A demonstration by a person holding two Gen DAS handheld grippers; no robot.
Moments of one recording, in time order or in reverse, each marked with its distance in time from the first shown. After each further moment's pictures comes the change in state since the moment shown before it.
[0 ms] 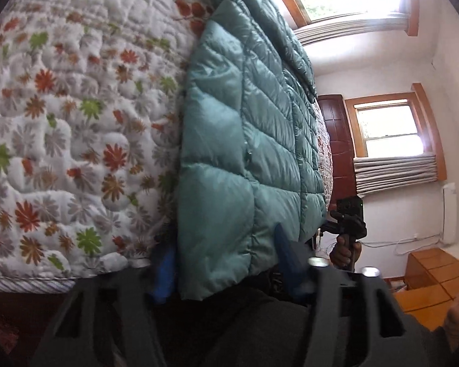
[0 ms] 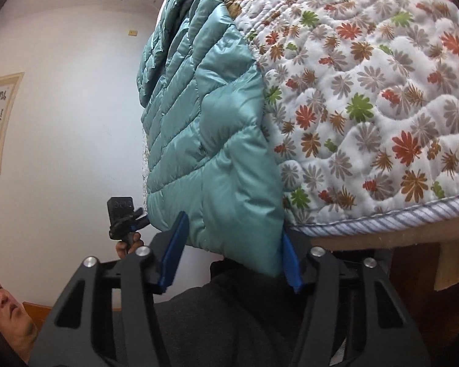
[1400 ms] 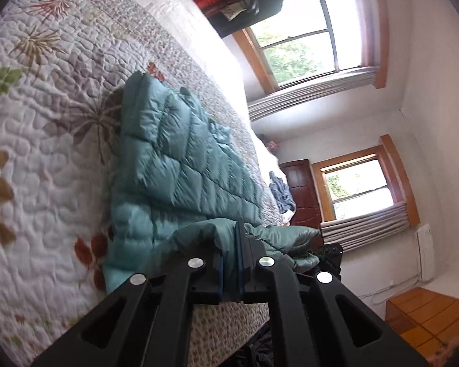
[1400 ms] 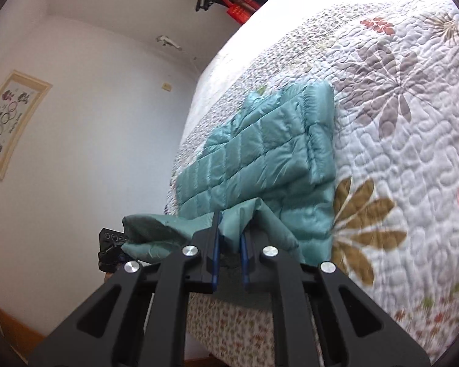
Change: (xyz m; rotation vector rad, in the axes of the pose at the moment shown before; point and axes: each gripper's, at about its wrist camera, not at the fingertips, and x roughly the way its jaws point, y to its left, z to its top) left arm -0.038 -0.088 0.215 0.013 -0.304 -0.132; right arm -0.038 0.126 0.217 -0.200 -0.318 -0.012
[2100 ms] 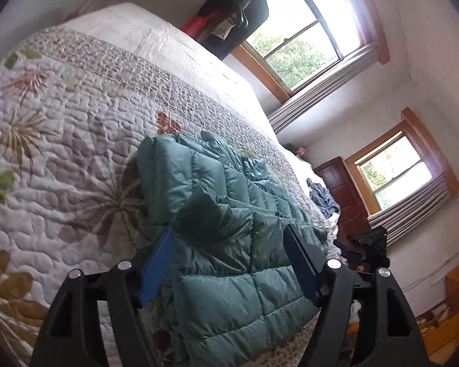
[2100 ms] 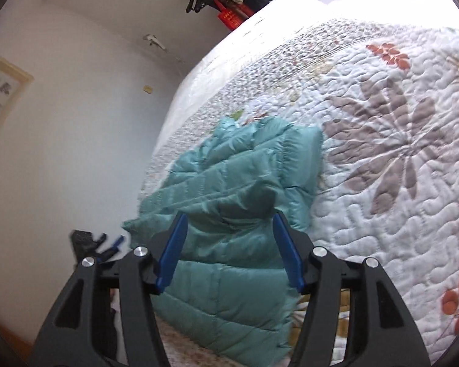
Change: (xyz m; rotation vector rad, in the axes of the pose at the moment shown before) left arm 0.022 0.006 0.044 0.262 -0.118 0.211; right arm 0.051 -0.029 0.057 -0.096 -0.021 -0.133
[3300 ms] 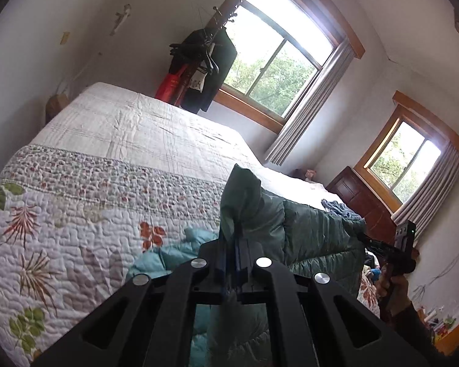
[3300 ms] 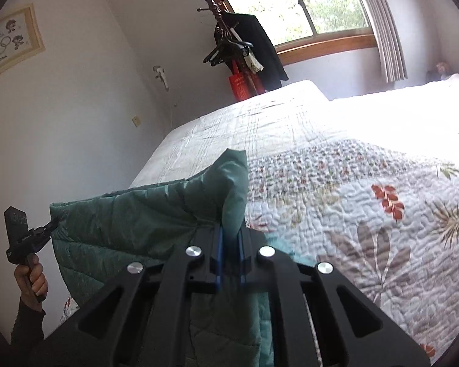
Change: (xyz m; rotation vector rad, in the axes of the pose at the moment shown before) left arm -0.012 -0.085 0.114 0.213 -0.198 0.074; right arm -0.017 0.097 0.083 -0.276 -0.322 -0.208
